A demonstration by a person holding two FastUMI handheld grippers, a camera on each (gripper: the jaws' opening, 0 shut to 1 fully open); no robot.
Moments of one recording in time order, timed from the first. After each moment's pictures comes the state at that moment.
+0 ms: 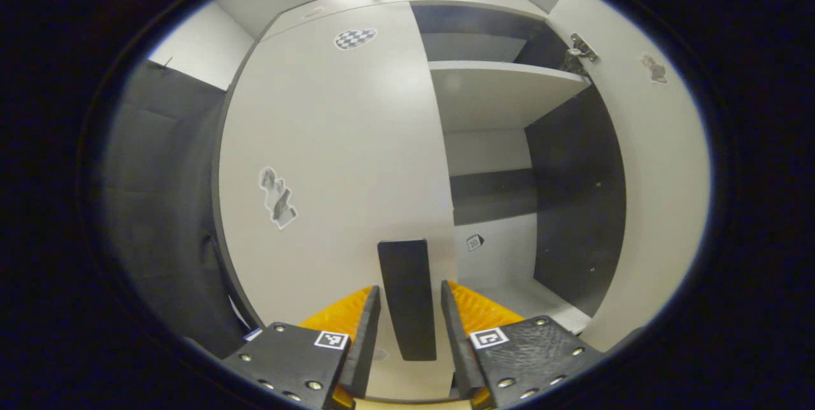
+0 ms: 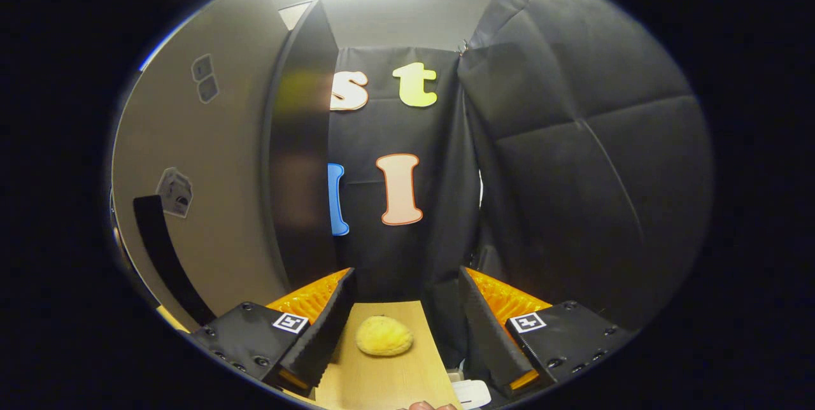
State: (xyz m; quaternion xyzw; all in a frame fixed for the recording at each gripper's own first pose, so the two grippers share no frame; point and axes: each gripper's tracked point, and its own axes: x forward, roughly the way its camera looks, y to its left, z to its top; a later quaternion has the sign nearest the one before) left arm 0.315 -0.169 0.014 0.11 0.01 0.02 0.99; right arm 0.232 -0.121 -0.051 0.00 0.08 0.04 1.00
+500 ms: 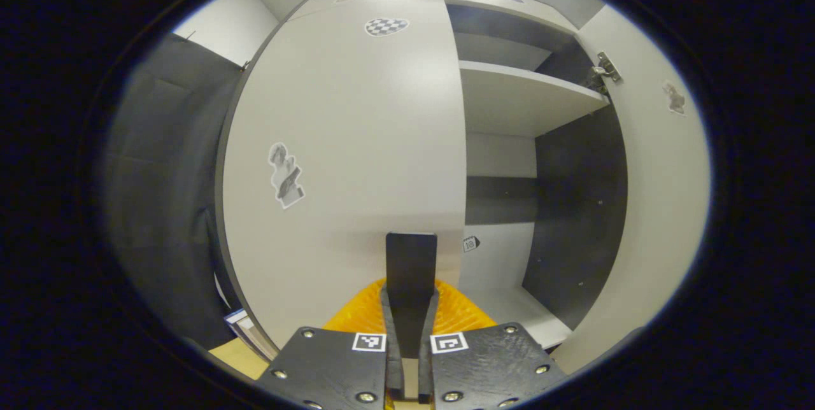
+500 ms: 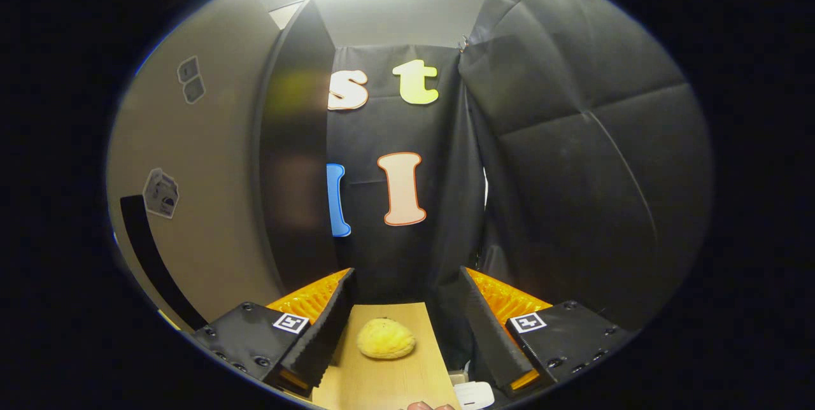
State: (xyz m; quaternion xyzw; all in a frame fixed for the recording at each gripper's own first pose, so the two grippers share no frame) left arm 0.307 -0.165 0.006 0.04 0.02 0.02 1.00; right arm 0.241 -0.129 -0.060 0.00 0.09 0.06 0.99
